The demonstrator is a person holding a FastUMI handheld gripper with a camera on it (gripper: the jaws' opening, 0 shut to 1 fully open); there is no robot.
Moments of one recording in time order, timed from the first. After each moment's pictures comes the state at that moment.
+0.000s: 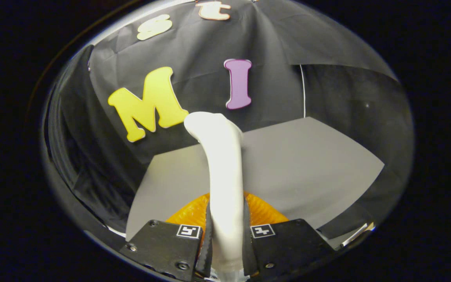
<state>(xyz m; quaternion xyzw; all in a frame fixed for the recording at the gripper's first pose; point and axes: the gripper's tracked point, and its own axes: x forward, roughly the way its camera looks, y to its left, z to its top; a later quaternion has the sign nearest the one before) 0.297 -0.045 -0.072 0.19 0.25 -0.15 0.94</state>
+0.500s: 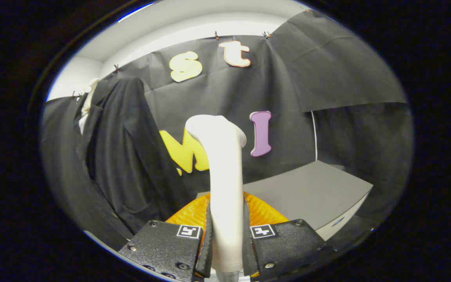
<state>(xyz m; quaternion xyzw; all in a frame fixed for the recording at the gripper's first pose) 0.252 0.029 0.065 0.18 0.08 -0.11 0.97</state>
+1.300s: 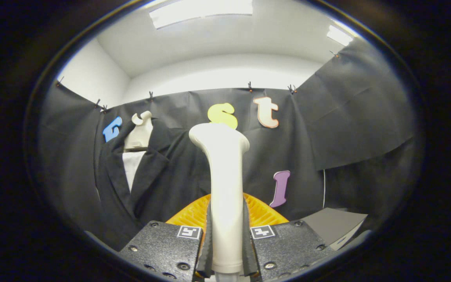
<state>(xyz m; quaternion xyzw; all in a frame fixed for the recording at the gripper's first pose) 0.244 0.148 0.205 0.09 -0.10 -0.12 0.98</state>
